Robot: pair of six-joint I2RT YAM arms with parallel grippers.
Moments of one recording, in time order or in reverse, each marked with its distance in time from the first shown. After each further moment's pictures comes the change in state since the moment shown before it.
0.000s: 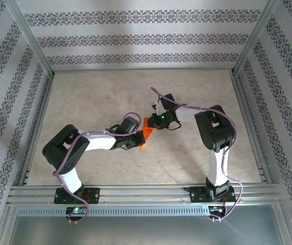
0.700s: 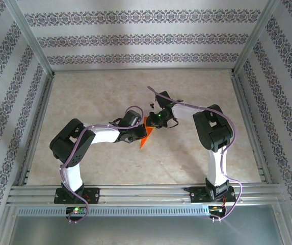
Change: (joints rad) left arm 0.044 0.109 0.119 -0.001 -0.020 0.035; right arm 0.022 0.011 0.094 -0.130 0.072 0.034
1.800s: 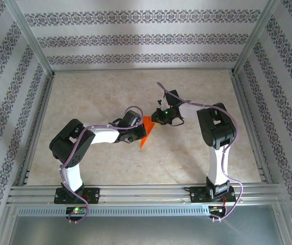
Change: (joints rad) left arm 0.000 -0.005 -0.017 0.013 -0.007 -0.007; right arm -0.110 0.026 -0.049 0.151 -0.069 0.029
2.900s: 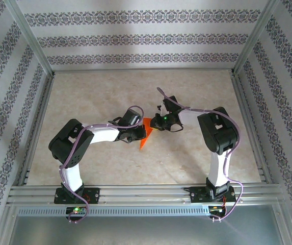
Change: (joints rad) left arm 0.006 -0.019 0.034 -0.095 0.063 0.083; right arm 0.069 -0.092 -0.153 0.093 0.010 0.131
